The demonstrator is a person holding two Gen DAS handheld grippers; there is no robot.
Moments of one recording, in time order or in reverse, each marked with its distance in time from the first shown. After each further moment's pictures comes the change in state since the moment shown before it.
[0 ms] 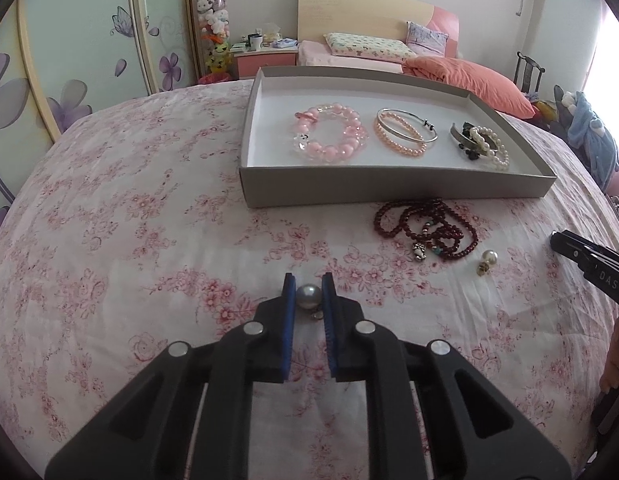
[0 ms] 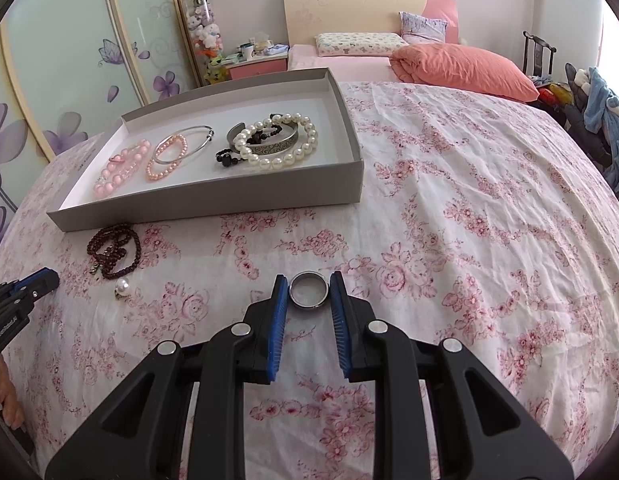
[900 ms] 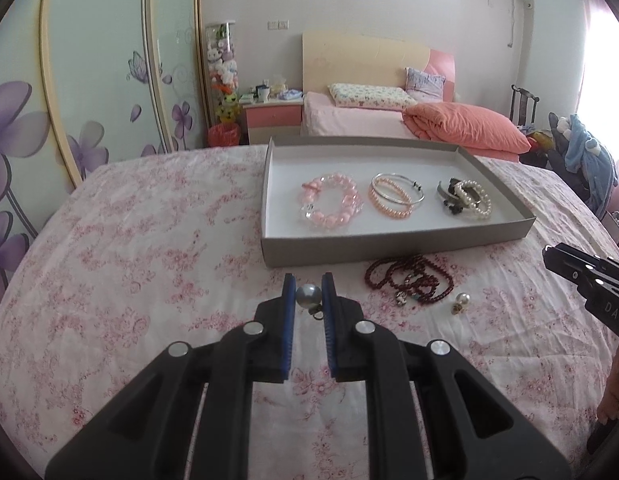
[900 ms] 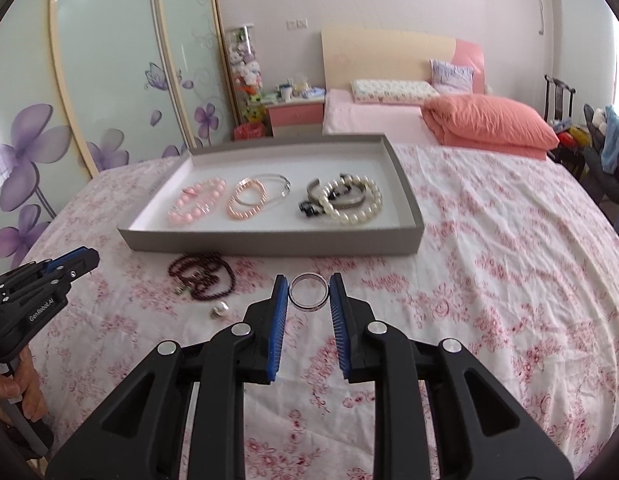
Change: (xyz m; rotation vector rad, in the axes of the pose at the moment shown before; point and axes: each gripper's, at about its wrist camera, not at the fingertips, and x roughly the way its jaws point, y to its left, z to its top) left arm -0.054 -0.007 0.004 0.019 -0.209 0.031; right arm -0.054 0.042 0.001 -0.081 -0.183 0.089
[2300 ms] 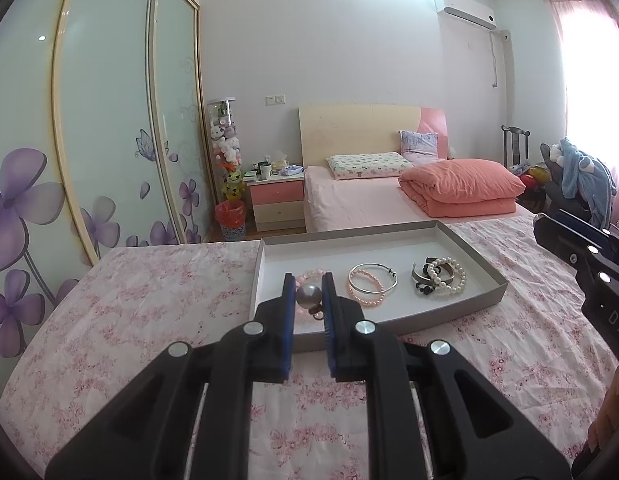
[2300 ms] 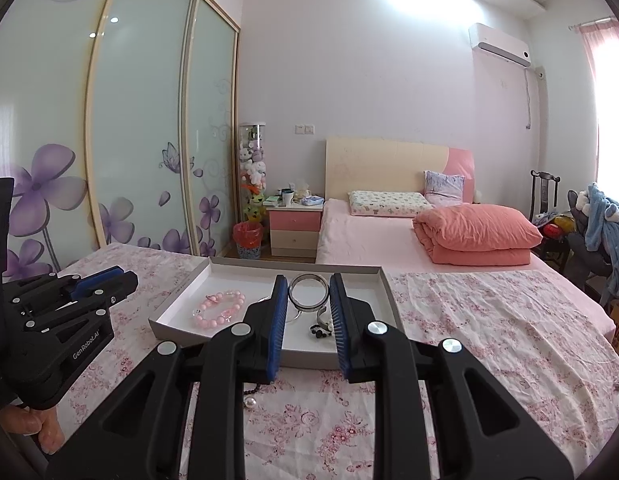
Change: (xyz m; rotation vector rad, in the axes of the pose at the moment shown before) left arm -0.048 -0.039 0.031 0.056 -0.268 0.043; right arm -0.061 0.030 0.022 -0.094 -0.397 -0.043
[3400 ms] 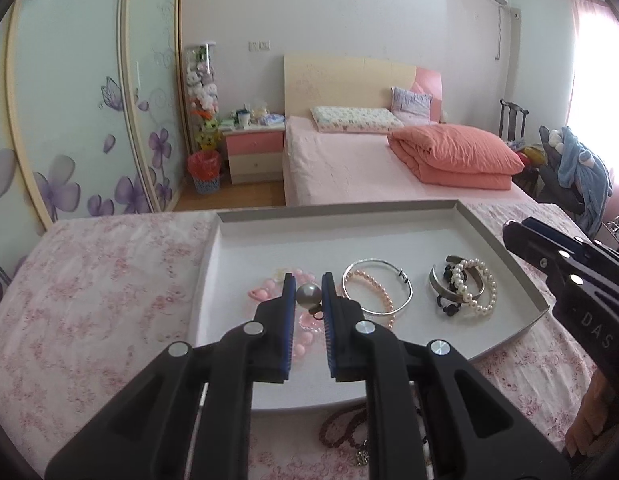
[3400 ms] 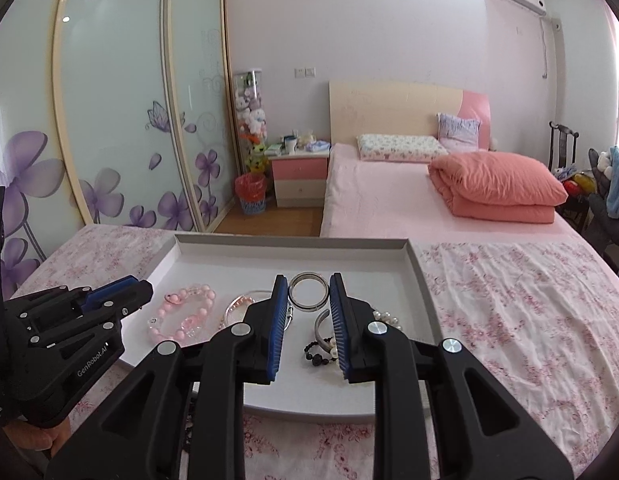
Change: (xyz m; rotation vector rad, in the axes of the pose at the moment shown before) left arm 0.143 0.003 0.018 -0.047 0.212 -0.098; right arm 0.132 -0.015 0.004 0.057 0.225 0.038
